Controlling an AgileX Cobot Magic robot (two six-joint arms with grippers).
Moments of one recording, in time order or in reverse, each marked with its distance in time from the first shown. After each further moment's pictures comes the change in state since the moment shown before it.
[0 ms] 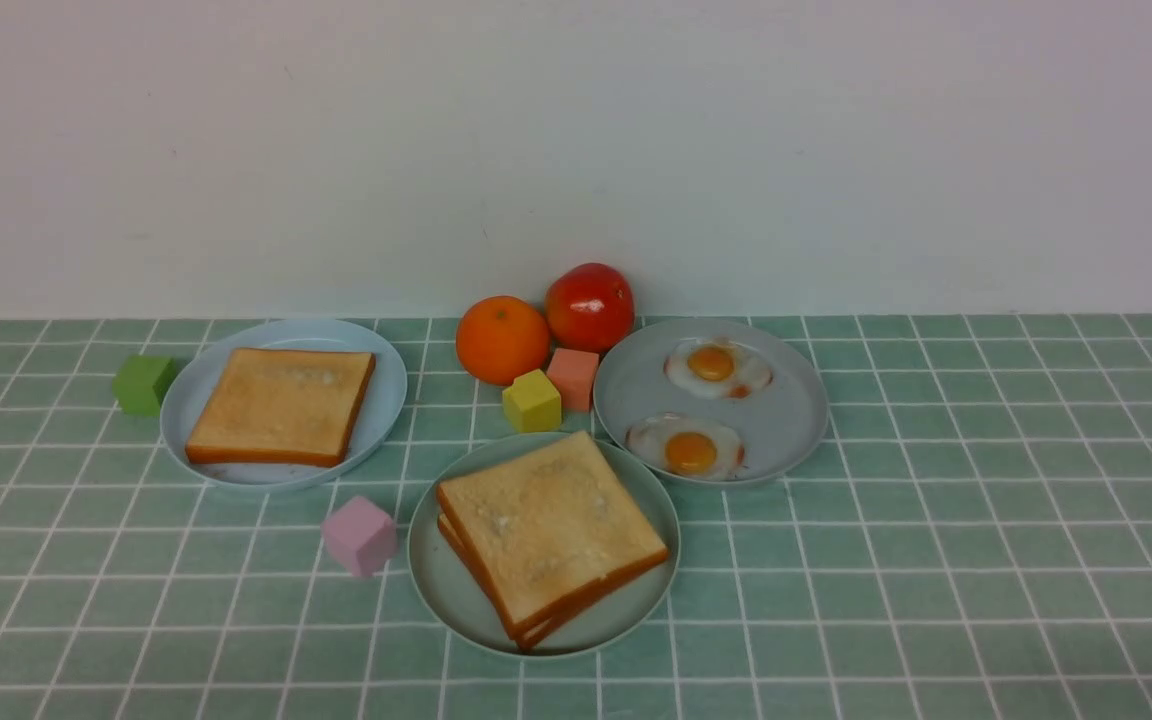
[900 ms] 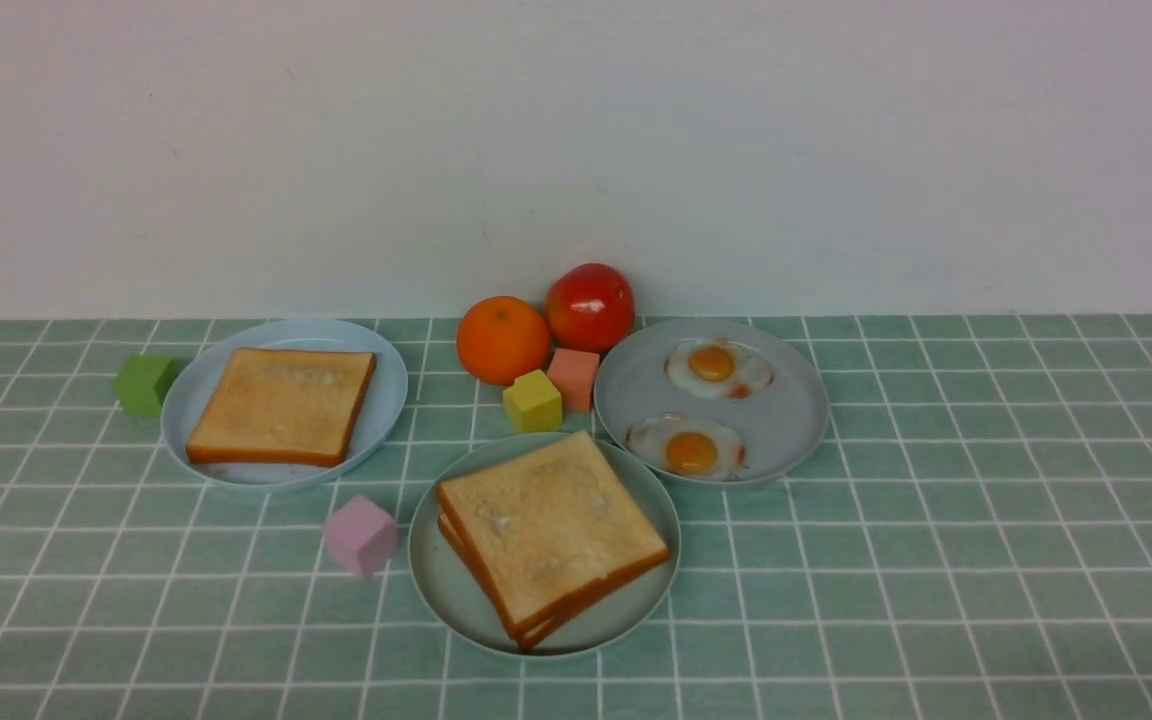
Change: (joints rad) right arm 0.000 0.000 0.000 0.001 0.000 0.000; left arm 0.712 0.000 0.112 -0.126 -0.004 0.073
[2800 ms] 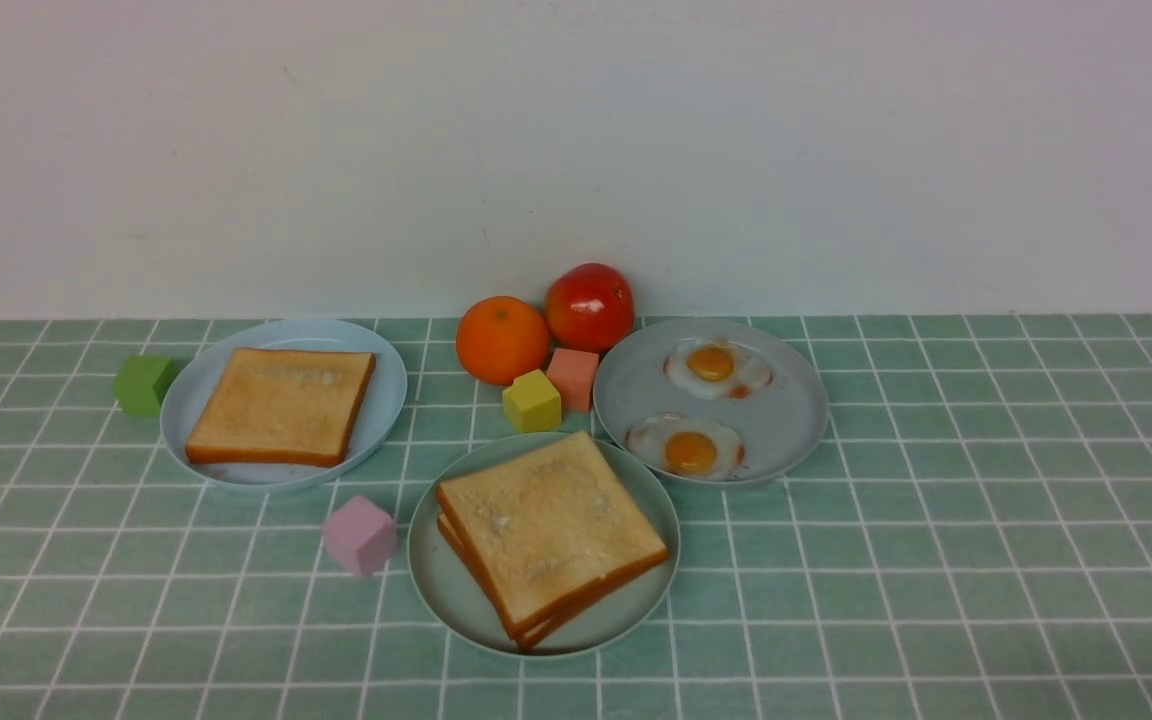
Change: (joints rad) right arm 0.000 0.000 0.000 0.000 0.000 0.000; left arm 0.006 0.000 0.008 0.015 0.135 0.001
